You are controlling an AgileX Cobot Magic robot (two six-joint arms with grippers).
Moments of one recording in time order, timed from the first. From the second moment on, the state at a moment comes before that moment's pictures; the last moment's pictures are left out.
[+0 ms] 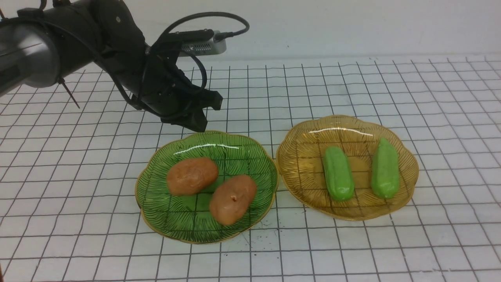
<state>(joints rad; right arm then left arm) 0.11 0.09 -0.40 0.19 0.35 -0.16 -0.24 1.88 -1.60 -0.34 0.94 0.17</state>
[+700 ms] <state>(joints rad) -0.02 -0.01 -0.01 0.13 0.32 -0.16 -0.24 1.88 -1.75 -0.28 1.13 0.19</state>
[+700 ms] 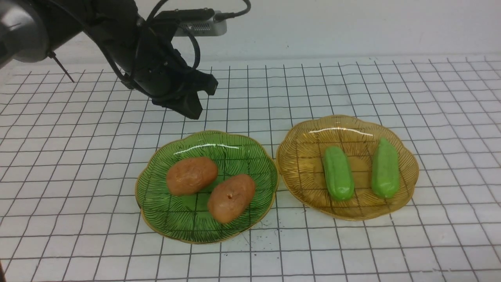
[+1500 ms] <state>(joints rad) 0.09 -0.01 0.03 0.06 0.36 -0.16 -0.24 1.42 -1.62 -0.17 1.25 0.21</state>
